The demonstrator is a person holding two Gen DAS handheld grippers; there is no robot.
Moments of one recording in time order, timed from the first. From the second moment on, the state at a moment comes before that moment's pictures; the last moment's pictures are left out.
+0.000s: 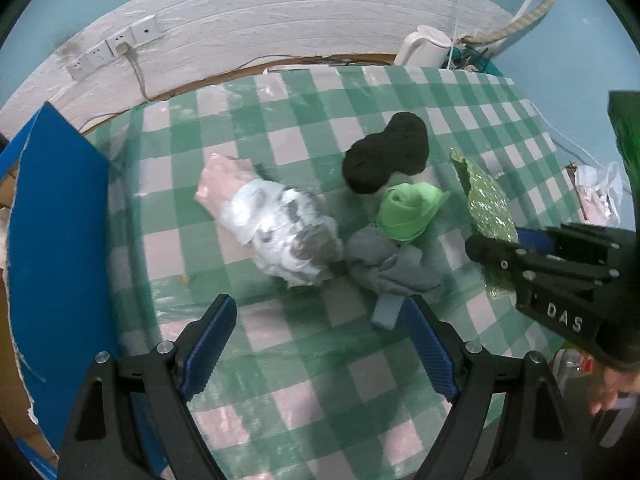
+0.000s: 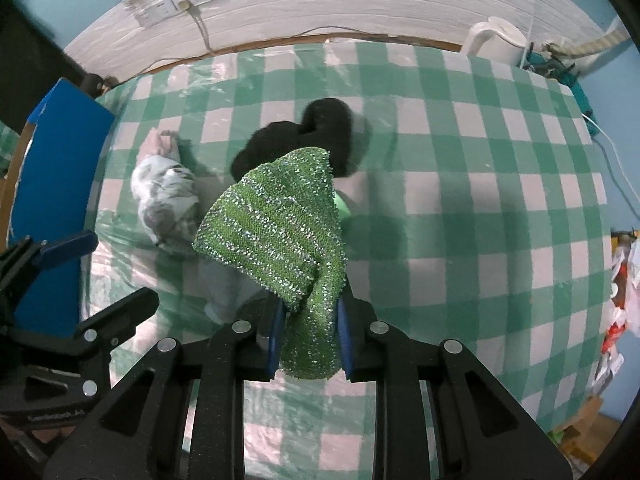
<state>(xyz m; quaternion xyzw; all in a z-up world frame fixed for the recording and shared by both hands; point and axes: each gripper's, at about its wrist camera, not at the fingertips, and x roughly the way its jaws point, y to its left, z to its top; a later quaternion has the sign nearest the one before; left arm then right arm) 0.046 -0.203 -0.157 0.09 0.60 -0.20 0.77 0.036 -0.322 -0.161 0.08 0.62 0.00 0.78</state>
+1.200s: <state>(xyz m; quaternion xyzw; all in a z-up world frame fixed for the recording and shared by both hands) 0.063 -0.232 -0.204 0.02 0.66 -0.21 0.72 0.013 -0.346 -0.161 0.09 0.62 -0.02 0.78</state>
